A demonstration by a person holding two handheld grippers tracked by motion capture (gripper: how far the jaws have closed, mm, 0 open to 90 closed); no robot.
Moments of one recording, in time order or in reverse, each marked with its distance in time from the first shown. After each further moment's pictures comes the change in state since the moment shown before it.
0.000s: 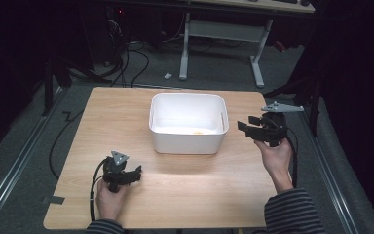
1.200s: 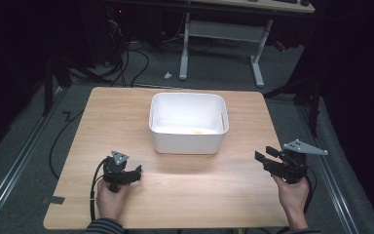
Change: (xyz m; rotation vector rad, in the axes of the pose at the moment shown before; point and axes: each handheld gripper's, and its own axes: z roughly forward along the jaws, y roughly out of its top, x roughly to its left) left arm 0.000 0.001 0.001 0.000 0.006 -0.002; right arm -0.009 -0.097 -0.039 -0.035 -0.039 0.069
